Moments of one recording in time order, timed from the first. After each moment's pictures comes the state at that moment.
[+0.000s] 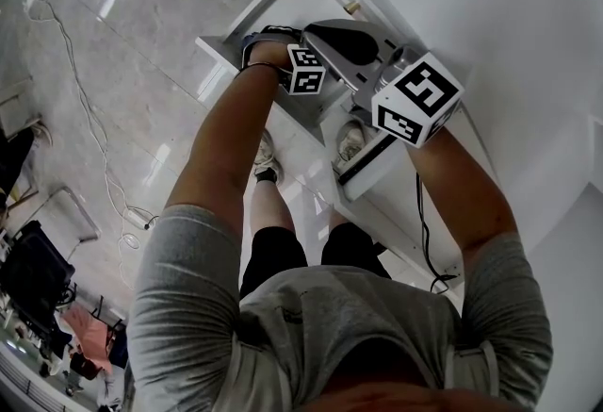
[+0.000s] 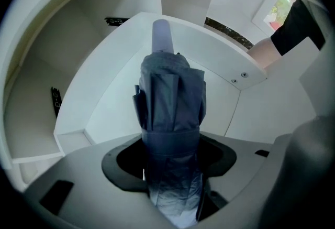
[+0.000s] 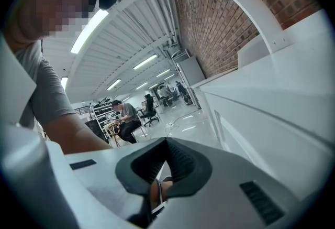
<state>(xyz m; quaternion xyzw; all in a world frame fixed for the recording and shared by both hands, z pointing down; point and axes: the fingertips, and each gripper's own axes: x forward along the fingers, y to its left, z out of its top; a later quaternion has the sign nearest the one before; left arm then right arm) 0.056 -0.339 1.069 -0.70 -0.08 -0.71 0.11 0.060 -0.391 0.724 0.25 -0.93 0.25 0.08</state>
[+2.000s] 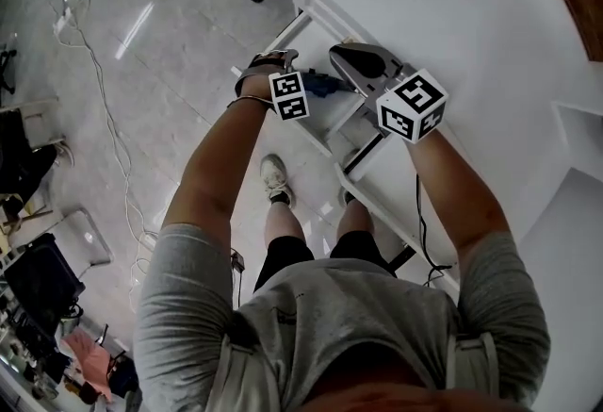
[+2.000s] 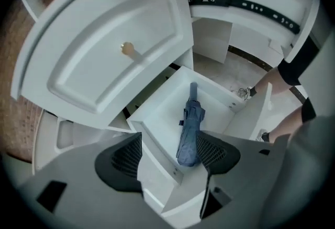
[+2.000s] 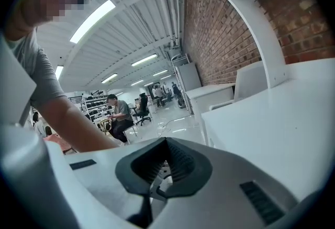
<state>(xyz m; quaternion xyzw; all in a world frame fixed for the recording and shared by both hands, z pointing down) 0.033 -0.367 0.897 -0.78 0.08 -0.61 0.11 0.080 -0.382 0.641 0.30 -0.92 0.21 0.11</state>
